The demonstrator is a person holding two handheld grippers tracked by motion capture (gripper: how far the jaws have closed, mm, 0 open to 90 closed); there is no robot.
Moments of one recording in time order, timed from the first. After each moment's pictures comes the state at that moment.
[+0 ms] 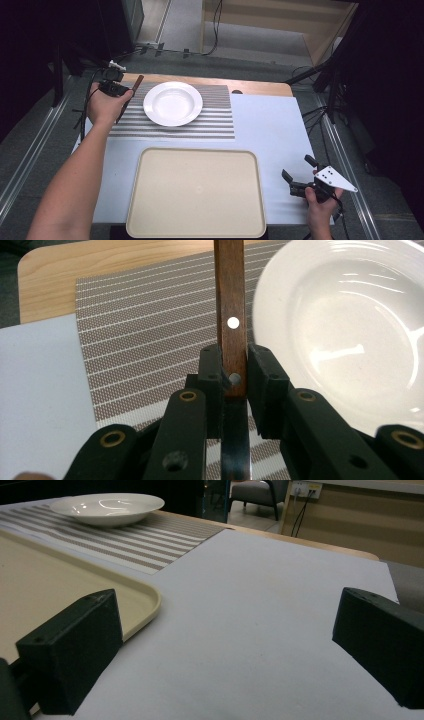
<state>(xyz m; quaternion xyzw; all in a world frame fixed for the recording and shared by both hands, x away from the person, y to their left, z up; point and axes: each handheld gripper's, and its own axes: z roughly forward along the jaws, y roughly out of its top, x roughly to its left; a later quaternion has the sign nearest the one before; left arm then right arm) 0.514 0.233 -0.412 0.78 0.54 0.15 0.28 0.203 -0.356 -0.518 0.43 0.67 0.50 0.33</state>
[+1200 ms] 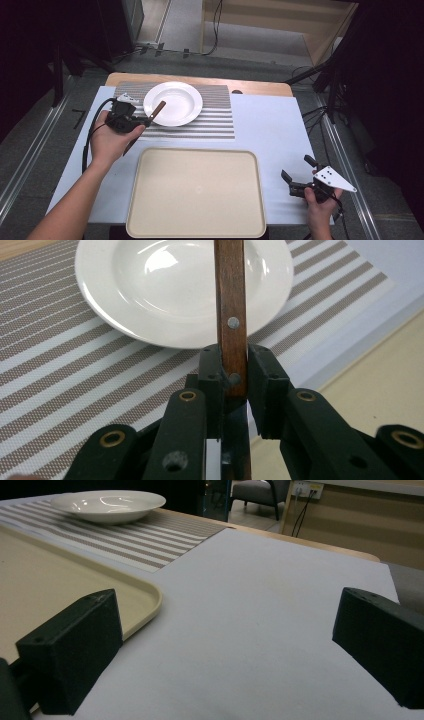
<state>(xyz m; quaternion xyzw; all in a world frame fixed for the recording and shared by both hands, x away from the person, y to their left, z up) 0.384 0.188 -0.410 0.84 0.41 0.12 0.33 0.203 -0.355 -0.518 0.43 0.68 0.50 0.33</state>
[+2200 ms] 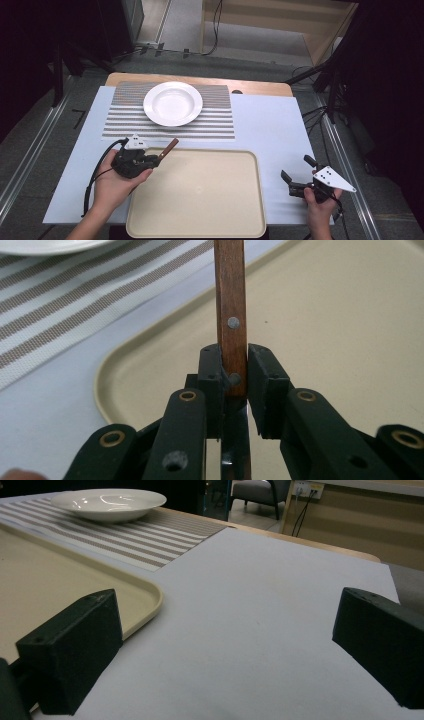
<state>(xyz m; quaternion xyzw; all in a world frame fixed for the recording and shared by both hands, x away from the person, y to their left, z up) 0.284 0.169 -0.445 0.86 0.37 0.09 0.34 0.203 -0.354 -0.518 0.43 0.68 0.50 0.33</state>
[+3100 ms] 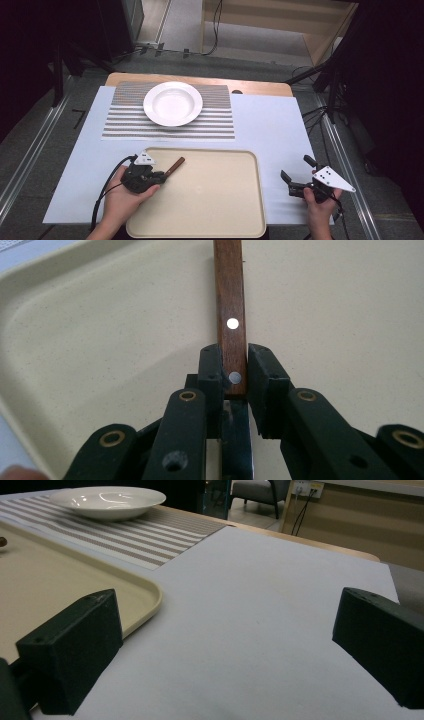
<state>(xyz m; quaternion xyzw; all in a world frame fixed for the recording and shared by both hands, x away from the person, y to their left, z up) 0.269 0.159 -0.489 0.86 0.38 0.05 0.32 0.203 -0.353 -0.518 0.43 0.68 0.49 0.33</state>
